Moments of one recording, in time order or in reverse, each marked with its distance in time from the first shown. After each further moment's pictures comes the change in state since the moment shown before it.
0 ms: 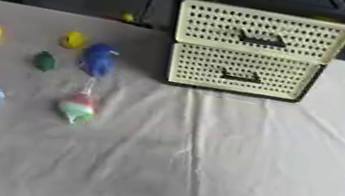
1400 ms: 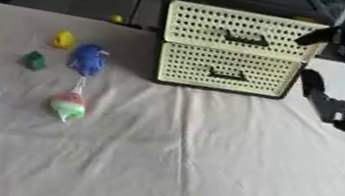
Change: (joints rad) left arm 0.018 0.001 -0.015 0.000 0.019 0.003 -0.022; right arm -0.108 -0.584 0.139 0.016 -0.132 0.458 0.592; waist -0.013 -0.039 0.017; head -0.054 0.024
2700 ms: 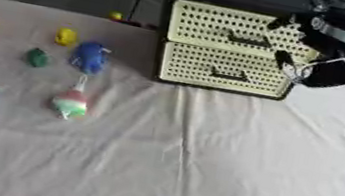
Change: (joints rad) left arm 0.004 0.000 -0.029 0.000 0.027 0.002 -0.032; right arm -0.349 0.079 0.148 0.530 0.014 -0.059 0.239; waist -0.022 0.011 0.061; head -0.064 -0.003
